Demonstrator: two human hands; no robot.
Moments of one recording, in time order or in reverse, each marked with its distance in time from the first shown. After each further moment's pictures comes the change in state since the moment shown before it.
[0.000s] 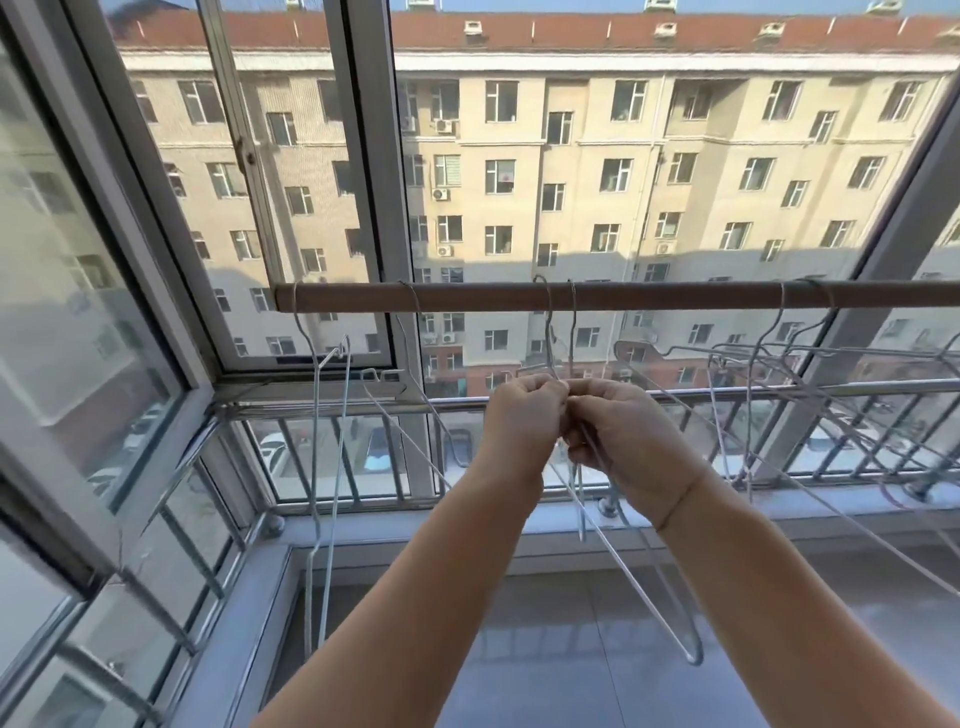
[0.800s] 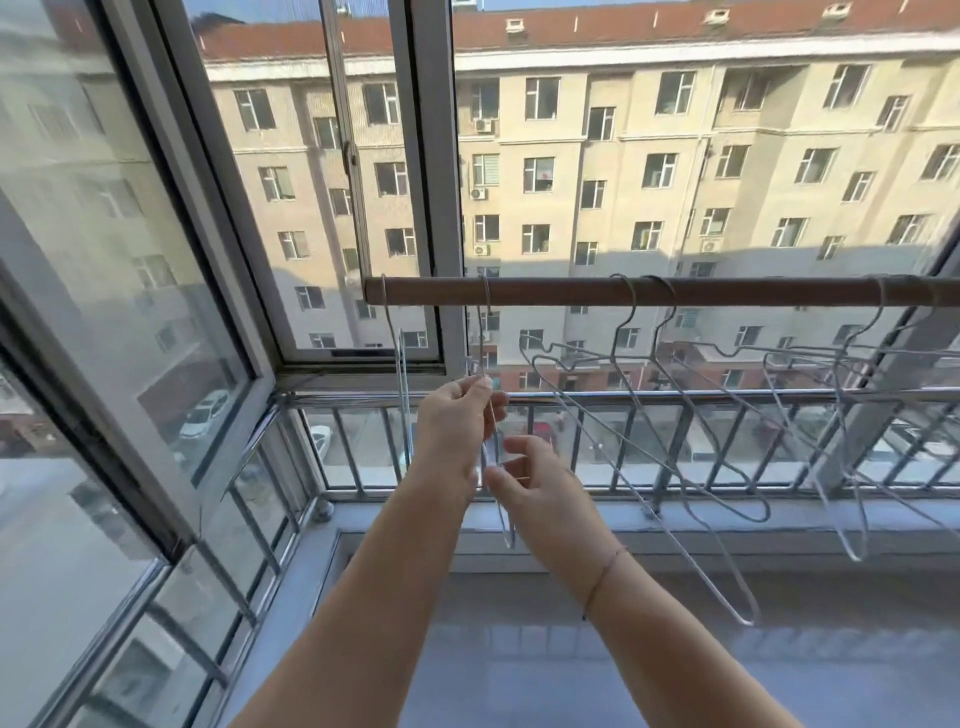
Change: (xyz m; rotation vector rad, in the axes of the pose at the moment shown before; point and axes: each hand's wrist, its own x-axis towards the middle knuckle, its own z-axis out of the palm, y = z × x) left_hand -0.001 -0.007 -0.101 -0.093 0.316 0.000; right_hand -0.041 0.047 0.098 -0.478 -0.096 -0.038
